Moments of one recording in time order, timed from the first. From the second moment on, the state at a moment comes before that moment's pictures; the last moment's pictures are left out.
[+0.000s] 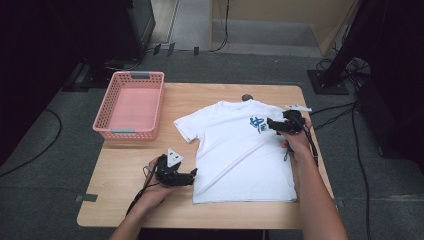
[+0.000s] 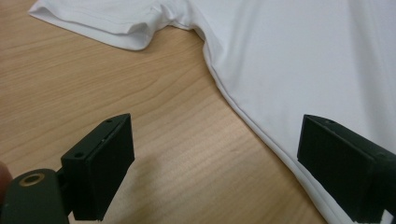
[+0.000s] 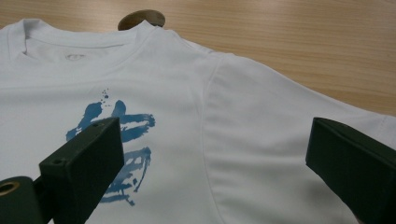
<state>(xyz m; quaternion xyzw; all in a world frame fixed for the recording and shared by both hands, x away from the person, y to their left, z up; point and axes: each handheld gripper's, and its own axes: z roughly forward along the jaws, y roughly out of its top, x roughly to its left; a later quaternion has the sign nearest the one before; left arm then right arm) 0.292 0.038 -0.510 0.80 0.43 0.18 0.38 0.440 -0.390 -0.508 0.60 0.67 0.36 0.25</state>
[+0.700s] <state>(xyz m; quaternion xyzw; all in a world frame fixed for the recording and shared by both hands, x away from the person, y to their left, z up) 0.300 0.044 -0.519 0.80 0.45 0.19 0.36 0.378 -0.400 -0.505 0.61 0.68 0.33 0.25</state>
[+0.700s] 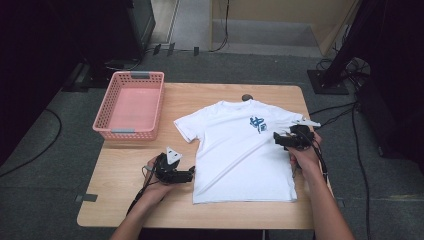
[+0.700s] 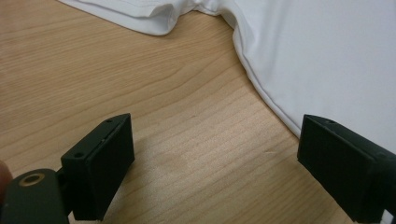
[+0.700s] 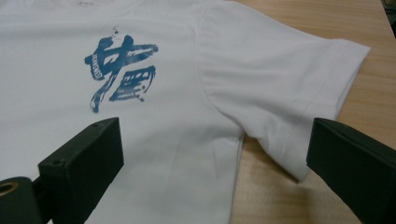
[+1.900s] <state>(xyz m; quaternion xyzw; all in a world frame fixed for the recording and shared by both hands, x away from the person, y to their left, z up) 0.298 0.044 -0.521 0.80 0.45 0.18 0.36 0.272 -0.423 -0.523 0.60 0.70 0.27 0.29</state>
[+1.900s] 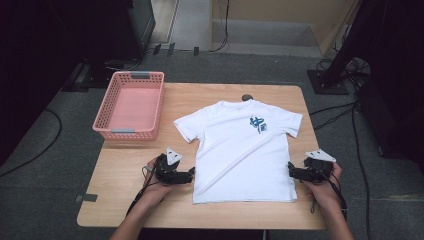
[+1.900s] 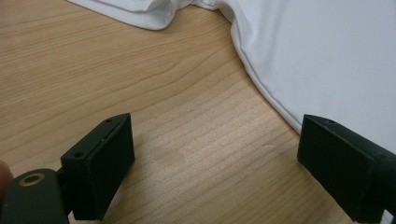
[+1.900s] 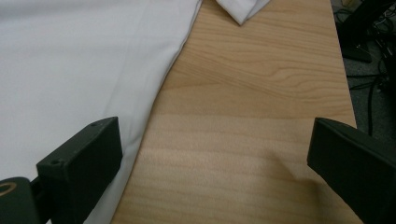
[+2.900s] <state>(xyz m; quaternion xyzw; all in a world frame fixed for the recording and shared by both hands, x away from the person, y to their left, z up) 0.298 0.045 -0.521 0.80 0.45 0.18 0.36 0.215 -0.439 -0.515 0.60 0.68 0.31 0.27</state>
